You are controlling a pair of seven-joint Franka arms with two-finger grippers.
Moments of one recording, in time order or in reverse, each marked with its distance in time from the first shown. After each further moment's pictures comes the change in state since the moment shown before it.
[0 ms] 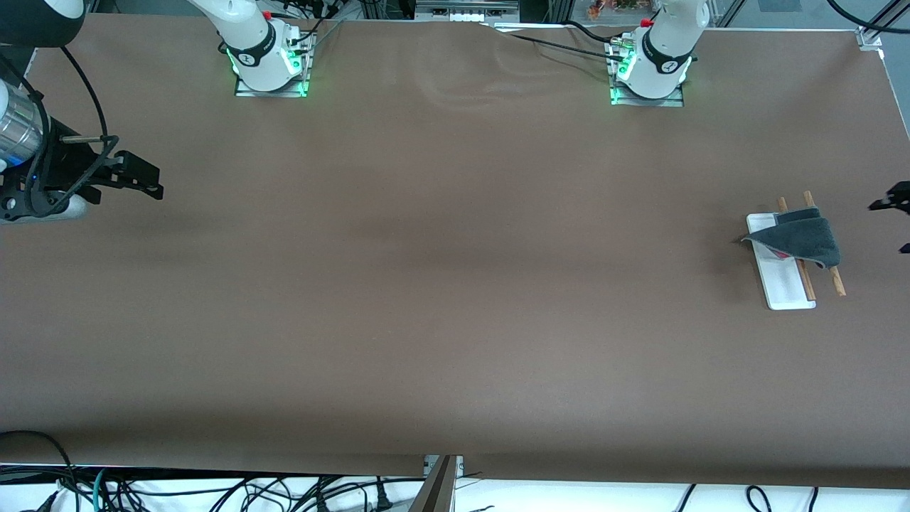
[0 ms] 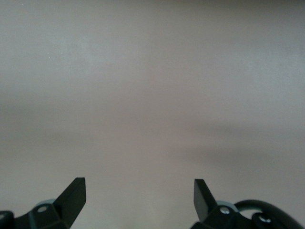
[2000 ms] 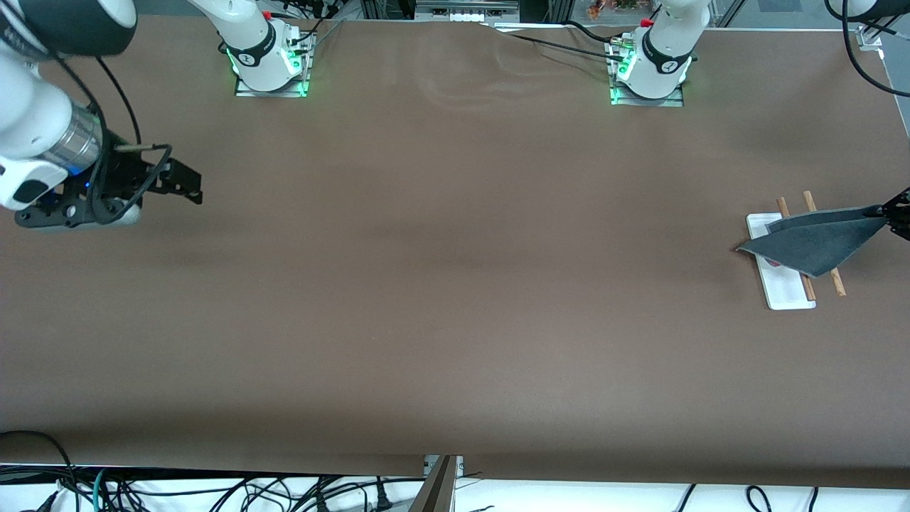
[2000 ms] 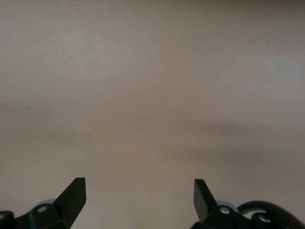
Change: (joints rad) left arm 0.215 0.273 0.139 -0.063 0.053 0.130 0.368; right arm 0.011 0.001 0.045 -0.069 0.002 0.066 0.047
